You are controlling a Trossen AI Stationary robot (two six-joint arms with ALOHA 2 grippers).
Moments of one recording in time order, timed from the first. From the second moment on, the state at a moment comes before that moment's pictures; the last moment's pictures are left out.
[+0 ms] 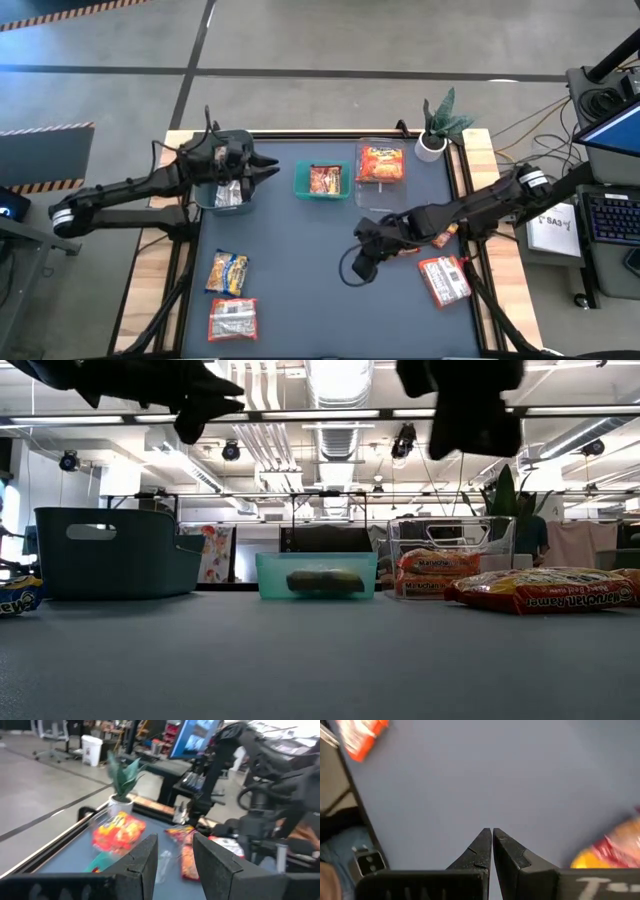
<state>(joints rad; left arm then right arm) 0.40 0.83 0.62 0.14 0.24 -0.24 0.30 1.54 1.18 -0.63 0.03 0.93</state>
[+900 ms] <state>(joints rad) 0.30 0.85 0.62 0.25 0.23 -0.25 0.33 1.20 0.74 -0.88 0.16 1.50</state>
